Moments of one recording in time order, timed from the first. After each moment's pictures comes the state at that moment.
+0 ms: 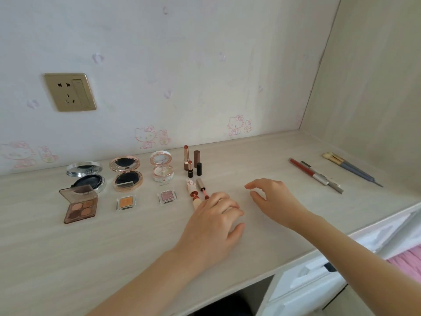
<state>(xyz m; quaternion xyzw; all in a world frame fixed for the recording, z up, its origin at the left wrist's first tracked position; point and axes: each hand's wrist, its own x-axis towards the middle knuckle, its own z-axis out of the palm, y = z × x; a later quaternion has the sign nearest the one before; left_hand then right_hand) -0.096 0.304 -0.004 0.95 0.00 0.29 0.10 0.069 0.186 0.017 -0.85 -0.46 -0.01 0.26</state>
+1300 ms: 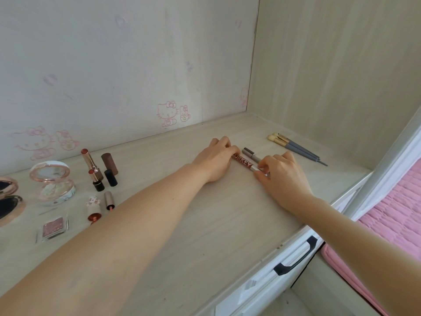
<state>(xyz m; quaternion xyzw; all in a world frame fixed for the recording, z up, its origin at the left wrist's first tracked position) 0.184 0.287 0.000 0.99 -0.03 0.11 0.12 0.201 0.089 -0.008 -0.92 -0.30 -0.18 0.17</state>
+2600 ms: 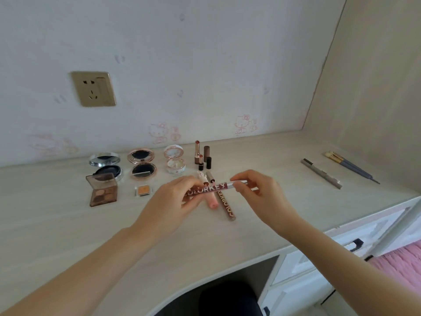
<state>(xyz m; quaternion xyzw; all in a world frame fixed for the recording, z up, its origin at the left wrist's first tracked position) -0.173 0.359 0.035 0.92 0.08 0.30 0.25 -0.028 0.193 0.053 -0.78 -0.42 0.04 0.47</state>
